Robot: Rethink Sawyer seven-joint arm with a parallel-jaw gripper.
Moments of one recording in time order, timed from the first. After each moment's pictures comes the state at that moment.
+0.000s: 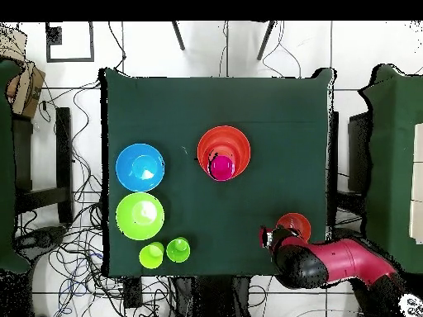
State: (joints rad) arm -1.18 -0.71 0.64 2.11 -0.97 0.40 1.95
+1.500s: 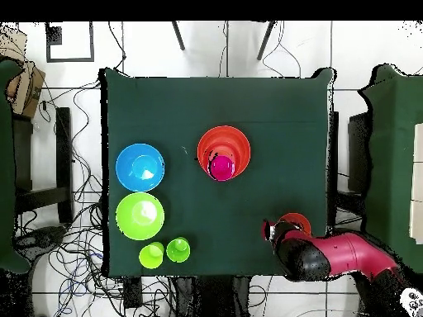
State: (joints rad) arm -1.18 -0.69 0.64 2.06 -0.98 0.40 1.95
